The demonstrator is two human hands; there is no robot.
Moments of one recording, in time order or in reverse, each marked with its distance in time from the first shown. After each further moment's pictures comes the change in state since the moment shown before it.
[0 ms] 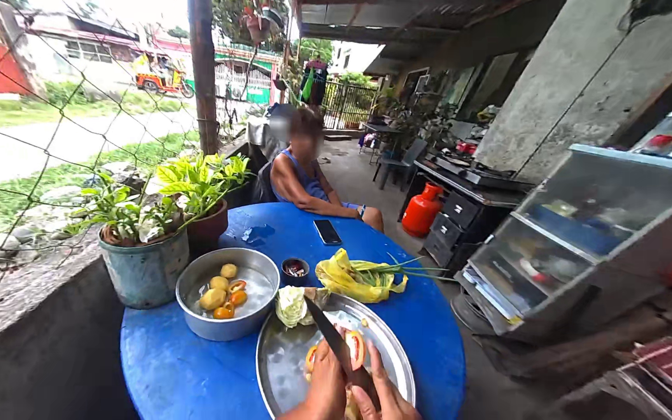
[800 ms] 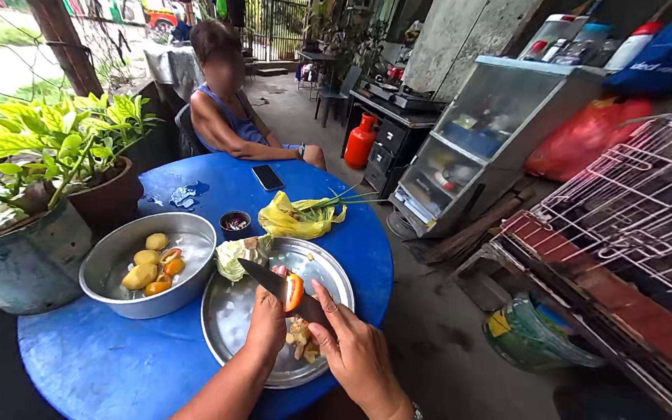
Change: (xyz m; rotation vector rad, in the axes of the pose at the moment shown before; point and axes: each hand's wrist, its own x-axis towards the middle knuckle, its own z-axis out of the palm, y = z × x) left_hand 0.000 0.012 0.004 0.111 -0.002 -0.005; right_hand -0.013 0.014 -0.014 -0.152 0.166 -0.036
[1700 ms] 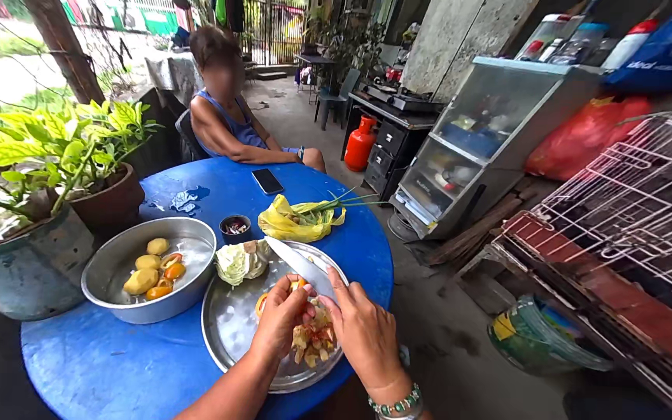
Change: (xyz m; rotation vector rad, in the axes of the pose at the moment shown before) left_hand 0.003 -0.002 -0.003 0.001 -0.202 -0.206; right_hand 0.030 0.008 0.000 -0.376 0.061 0.108
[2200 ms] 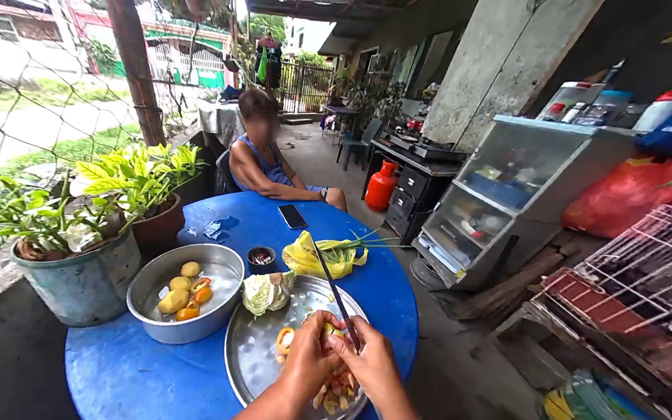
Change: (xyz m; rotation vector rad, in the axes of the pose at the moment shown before) left_hand 0.003 -0.007 -0.008 0.750 -0.114 0.342; right_hand 0.009 0.003 0.016 0.852 -0.266 0.279
